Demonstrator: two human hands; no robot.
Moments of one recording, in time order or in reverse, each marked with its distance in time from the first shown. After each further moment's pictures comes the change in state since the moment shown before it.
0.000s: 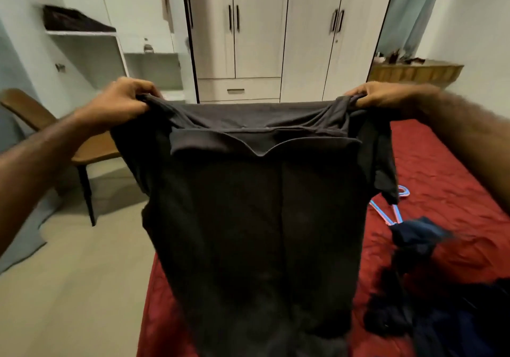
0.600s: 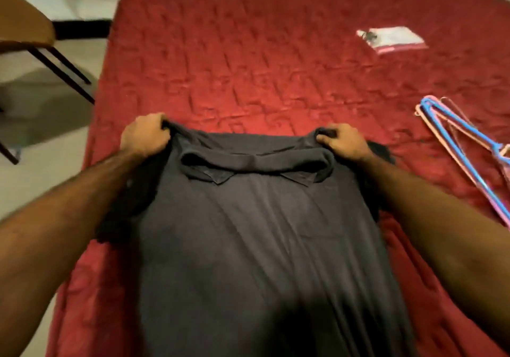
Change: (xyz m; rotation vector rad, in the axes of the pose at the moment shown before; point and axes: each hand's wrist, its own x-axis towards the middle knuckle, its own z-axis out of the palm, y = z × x) left_hand 0.159 -0.295 0.424 0.243 -0.311 -0.525; right_hand 0.351 0.379 0.201 -0.491 0.169 0.407
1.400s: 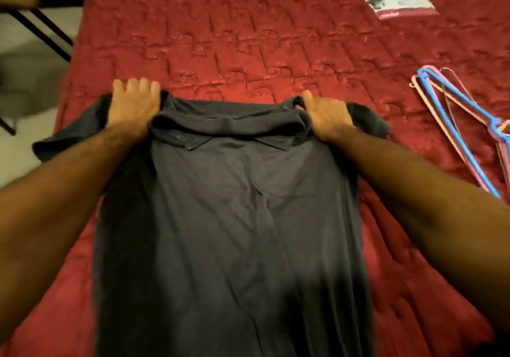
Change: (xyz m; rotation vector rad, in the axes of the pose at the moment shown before) left_hand -0.001 0.013 0.059 0.502 0.280 0.296; right_hand 0.023 0.017 0.028 -0.481 0.182 -0.343
